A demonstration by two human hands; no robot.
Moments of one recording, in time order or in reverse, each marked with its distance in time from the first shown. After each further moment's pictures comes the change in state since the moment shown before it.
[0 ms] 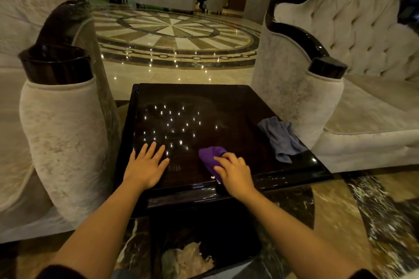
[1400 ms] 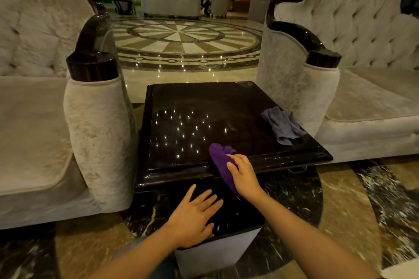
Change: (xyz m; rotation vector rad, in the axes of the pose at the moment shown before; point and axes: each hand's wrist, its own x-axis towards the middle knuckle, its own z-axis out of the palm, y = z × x) left_hand -0.152 0.061 0.057 0.268 -0.028 0.632; right_hand -0.075 -0.026 -0.006 0.534 0.091 0.074
